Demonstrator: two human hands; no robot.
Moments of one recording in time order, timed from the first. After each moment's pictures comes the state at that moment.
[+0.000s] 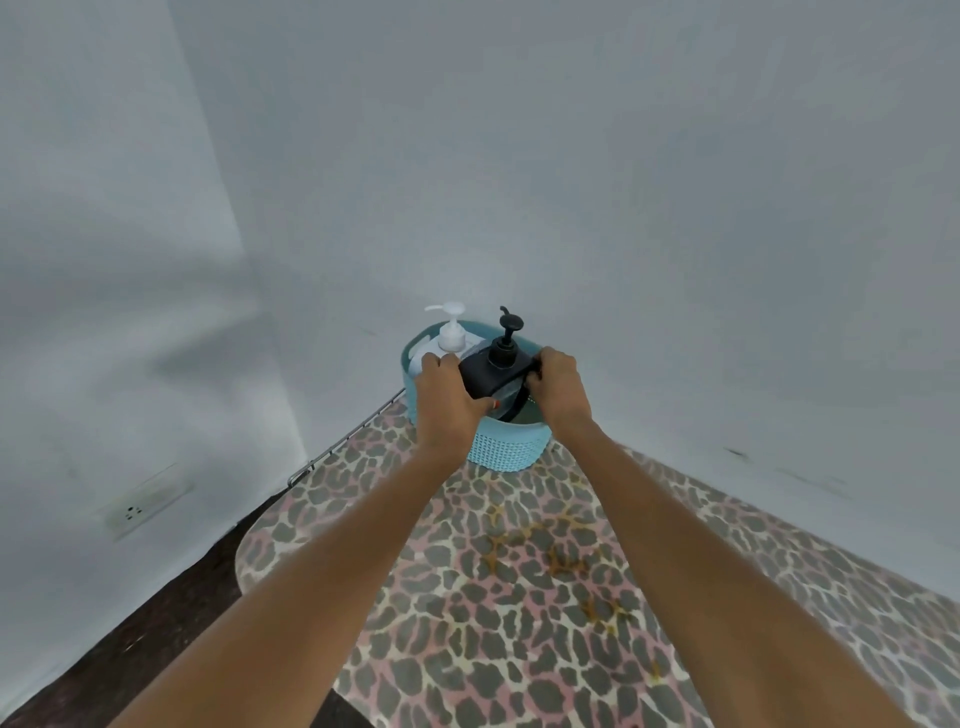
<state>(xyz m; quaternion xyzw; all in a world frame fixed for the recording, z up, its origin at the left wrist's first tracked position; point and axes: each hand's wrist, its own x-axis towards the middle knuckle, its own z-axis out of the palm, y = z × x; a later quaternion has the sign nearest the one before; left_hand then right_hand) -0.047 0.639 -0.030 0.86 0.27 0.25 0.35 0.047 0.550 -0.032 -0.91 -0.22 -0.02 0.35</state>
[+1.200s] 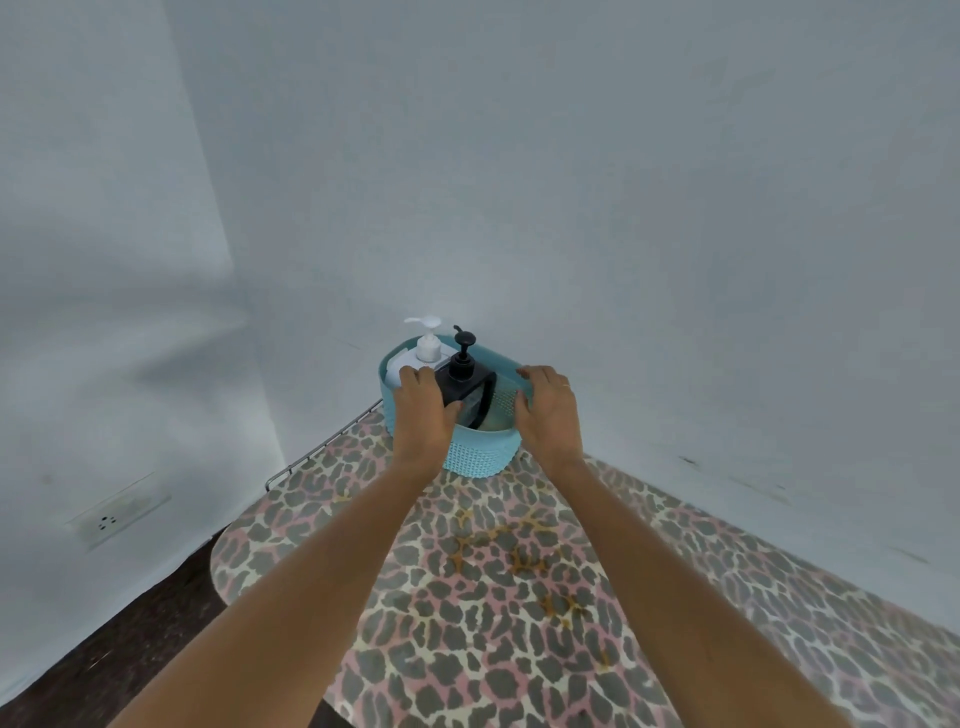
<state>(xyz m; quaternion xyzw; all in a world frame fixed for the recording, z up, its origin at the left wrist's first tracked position) -0.057 0.627 -0.028 0.88 0.26 0.25 0.30 0.022 0.512 -0.036 -0.89 -0.29 -0.16 0.32</state>
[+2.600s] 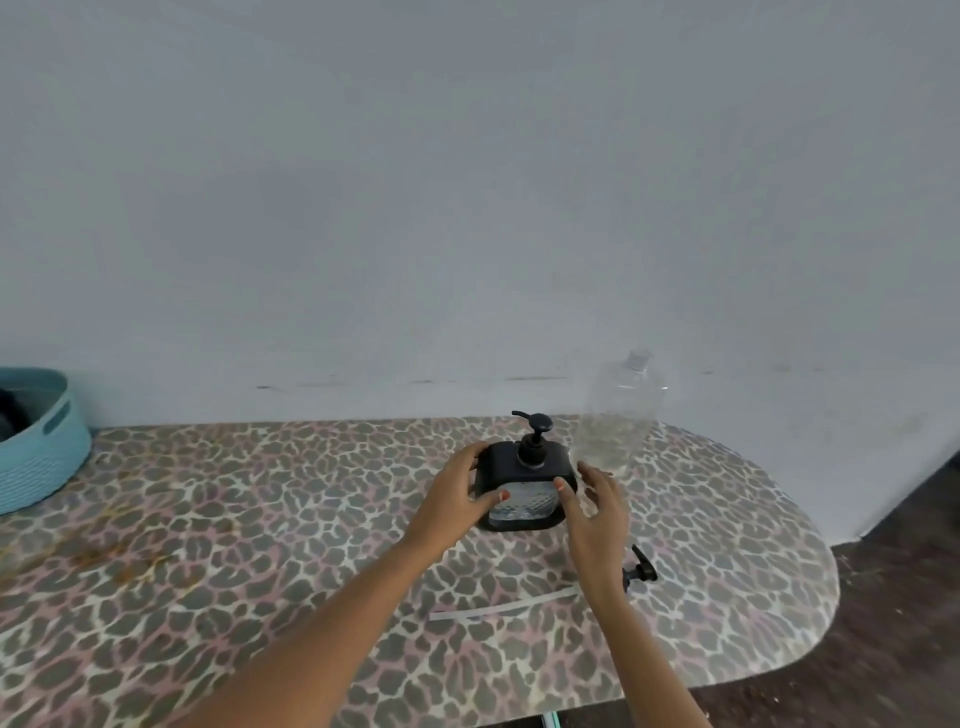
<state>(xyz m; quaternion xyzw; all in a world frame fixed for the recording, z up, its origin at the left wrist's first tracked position) -0.113 0.181 -0.085 0.82 -0.22 -0.02 0.53 -0.175 0.030 -0.094 -0.78 0.19 -0.27 0.53</state>
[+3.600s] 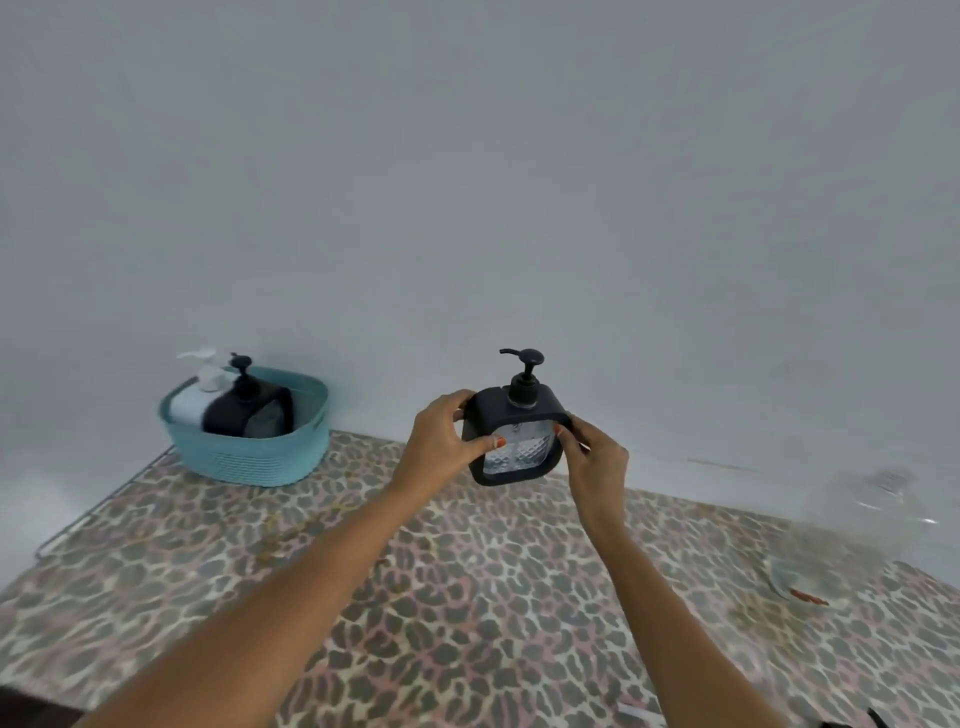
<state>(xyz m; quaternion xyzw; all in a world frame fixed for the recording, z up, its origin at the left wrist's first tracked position) -0.078 0.387 0.020 0.85 -0.08 0.18 0.49 -0.069 0.218 -0.002 -0.81 -0.02 -0.23 0.54</state>
